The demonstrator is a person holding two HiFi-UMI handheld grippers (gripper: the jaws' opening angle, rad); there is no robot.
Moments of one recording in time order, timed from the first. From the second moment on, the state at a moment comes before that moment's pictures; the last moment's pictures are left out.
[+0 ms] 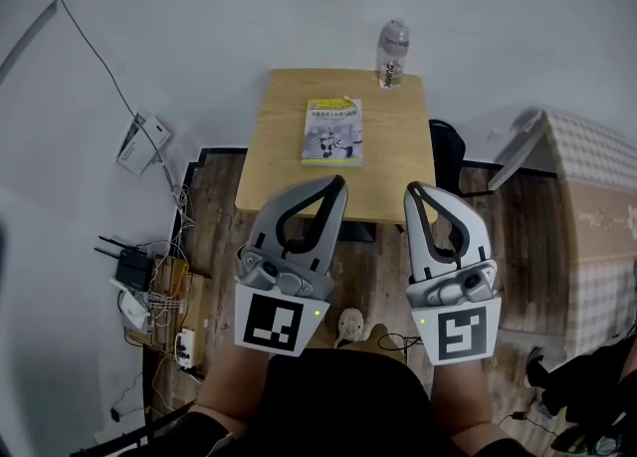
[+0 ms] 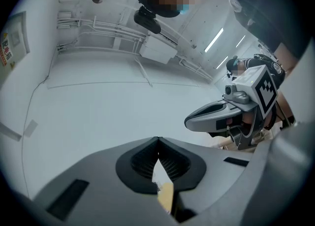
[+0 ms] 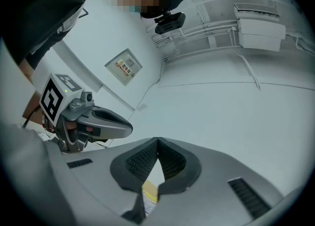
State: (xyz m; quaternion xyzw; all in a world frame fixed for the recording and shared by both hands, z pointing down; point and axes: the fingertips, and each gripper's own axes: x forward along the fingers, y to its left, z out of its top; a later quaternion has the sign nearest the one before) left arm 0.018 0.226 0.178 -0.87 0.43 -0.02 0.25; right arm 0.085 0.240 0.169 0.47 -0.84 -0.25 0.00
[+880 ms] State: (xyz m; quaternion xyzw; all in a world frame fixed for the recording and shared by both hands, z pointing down) left arm 0.018 0.200 0.197 -0.87 0.43 -0.06 0.25; right arm 0.088 0.213 0.182 0.47 -0.85 -0.22 -0.02
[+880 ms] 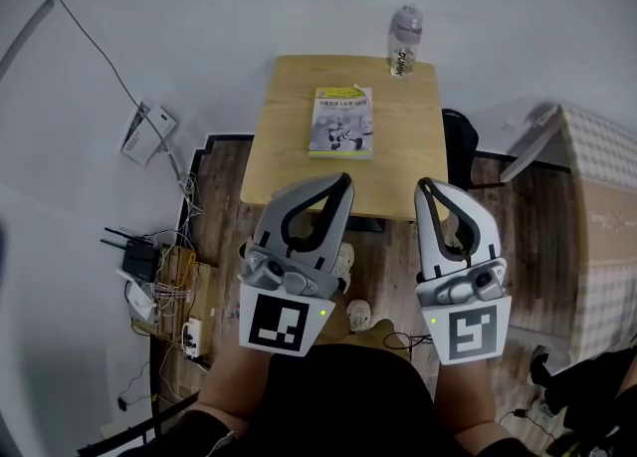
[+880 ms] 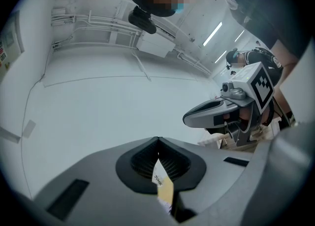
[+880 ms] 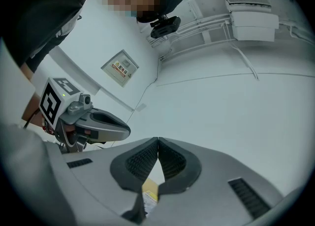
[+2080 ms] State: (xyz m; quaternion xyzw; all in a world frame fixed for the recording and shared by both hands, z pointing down) left arm 0.005 -0.006 0.193 -0.88 0.40 -0.05 0.24; right arm 0.071 0.010 0.178 0.49 -0.84 -0.22 0.01
